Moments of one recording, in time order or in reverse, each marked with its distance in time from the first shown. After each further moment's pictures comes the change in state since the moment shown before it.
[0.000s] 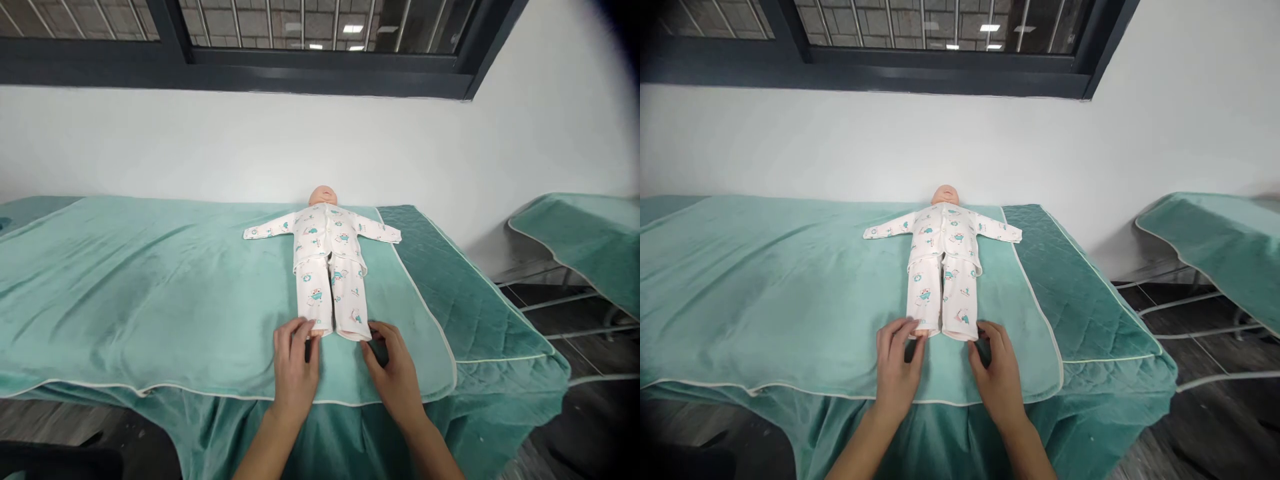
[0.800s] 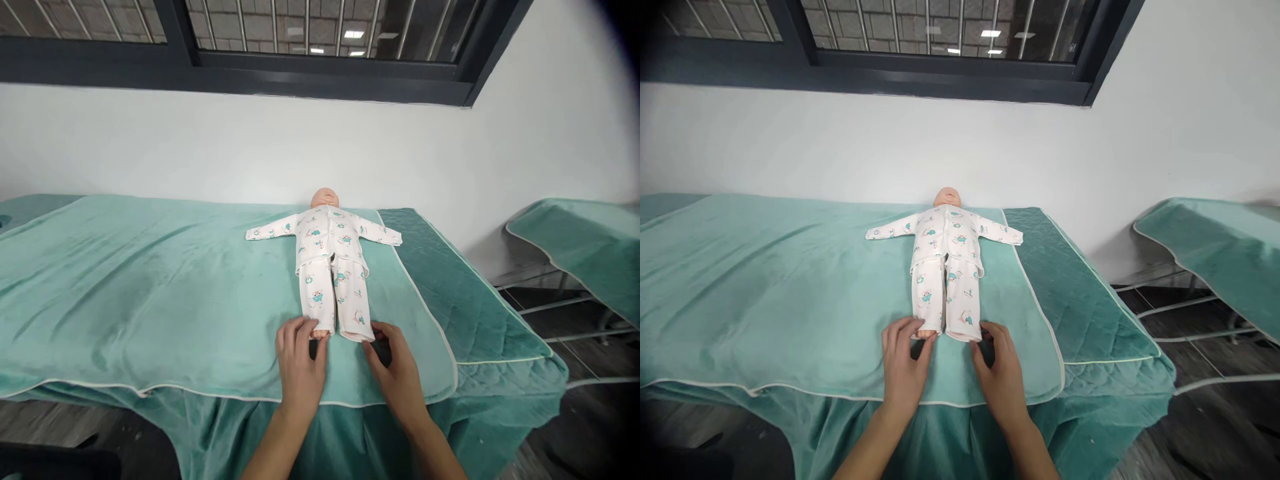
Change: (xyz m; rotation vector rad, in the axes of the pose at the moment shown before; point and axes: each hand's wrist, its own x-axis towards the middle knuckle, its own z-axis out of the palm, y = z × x) left_hand 0.002 0.004 0.005 0.023 -0.007 -0.107; right_hand 0.002 -0.004 0.000 -0.008 0.008 0.010
